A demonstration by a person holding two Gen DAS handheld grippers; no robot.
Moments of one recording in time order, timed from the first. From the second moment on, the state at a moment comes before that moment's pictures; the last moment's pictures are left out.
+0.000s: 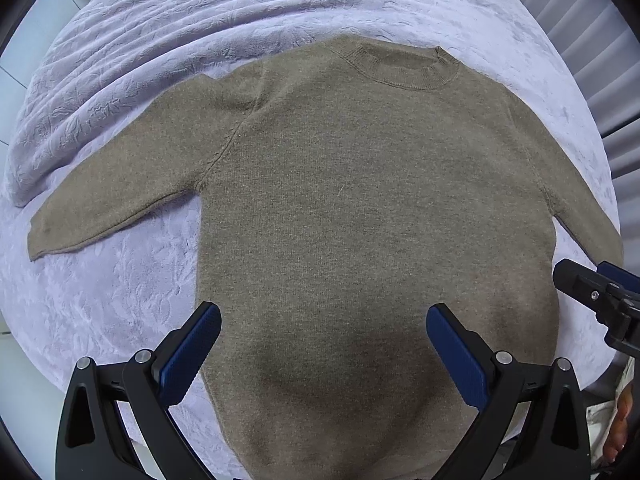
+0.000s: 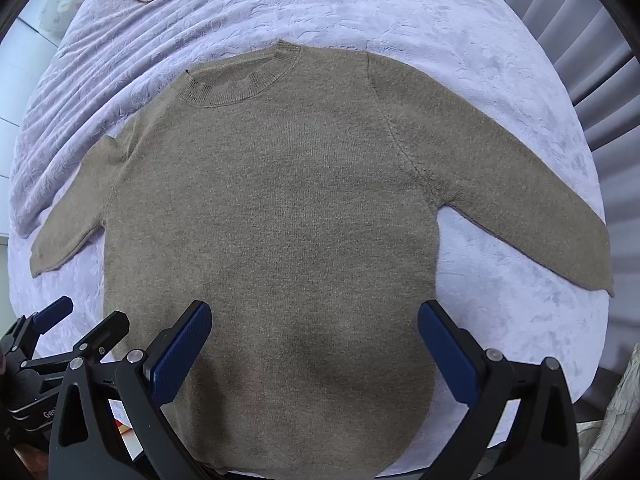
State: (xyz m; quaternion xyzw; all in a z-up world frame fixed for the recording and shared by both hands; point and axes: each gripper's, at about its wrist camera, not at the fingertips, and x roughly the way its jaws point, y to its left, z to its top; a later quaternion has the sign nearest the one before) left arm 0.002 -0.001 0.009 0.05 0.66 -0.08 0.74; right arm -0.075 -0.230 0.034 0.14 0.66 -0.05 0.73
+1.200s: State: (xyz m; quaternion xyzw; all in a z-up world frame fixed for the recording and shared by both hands) left arm 0.004 0.004 0.006 0.05 0.67 -0.07 0.74; right arm -0.070 -0.233 0.027 0.13 0.68 -0.07 0.72
